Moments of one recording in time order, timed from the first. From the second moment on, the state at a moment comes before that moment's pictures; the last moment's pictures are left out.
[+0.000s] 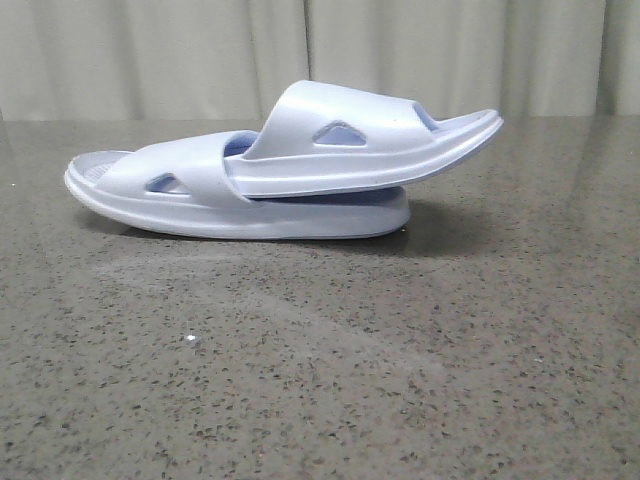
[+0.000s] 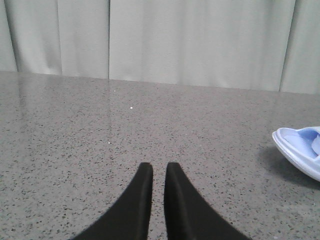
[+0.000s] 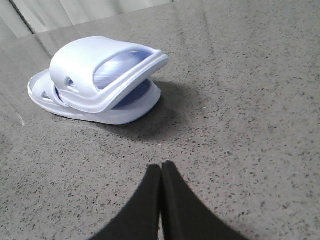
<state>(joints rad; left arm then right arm) -0.01 0.00 0.00 -0.05 0.09 -0.02 0.38 0.47 -0.15 1.49 0.10 -1.20</state>
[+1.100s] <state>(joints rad) -0.01 0.00 0.00 -0.05 0.09 -0.02 0.38 0.47 -0.15 1.25 -0.09 -1.04</state>
